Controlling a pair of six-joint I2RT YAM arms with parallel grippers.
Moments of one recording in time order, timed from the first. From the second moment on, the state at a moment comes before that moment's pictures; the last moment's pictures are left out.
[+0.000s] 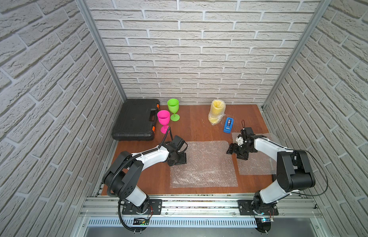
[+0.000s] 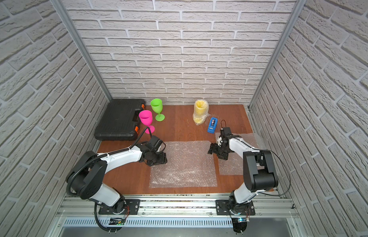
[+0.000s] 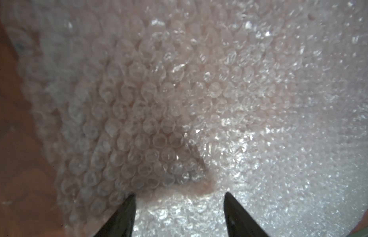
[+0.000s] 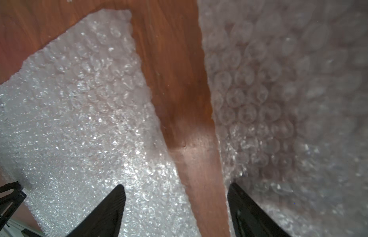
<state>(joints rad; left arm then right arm) -0.62 1.55 0.82 -0.53 0.13 -0.68 0.01 1.60 0.88 -0.68 -0.30 0.41</state>
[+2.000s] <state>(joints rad) -0.33 1.55 0.86 -0.59 0.09 -0.50 0.22 1.67 1.03 -0.67 -0.36 0.38</state>
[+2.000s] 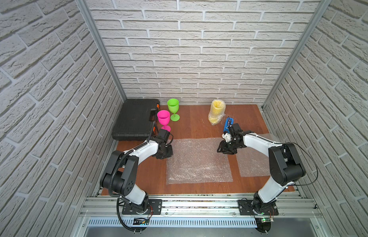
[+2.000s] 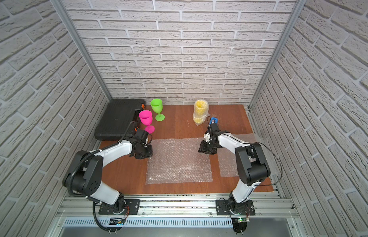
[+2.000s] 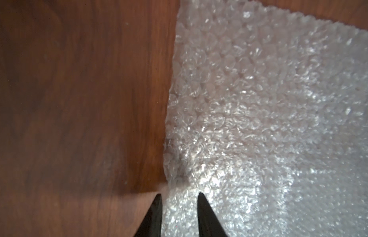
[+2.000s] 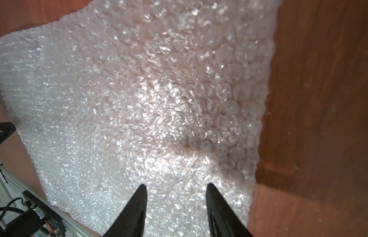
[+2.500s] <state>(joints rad) -0.24 1.08 0.86 -0.72 -0.03 -0.43 0.46 1.48 1.07 -0.45 -0.36 0.28</state>
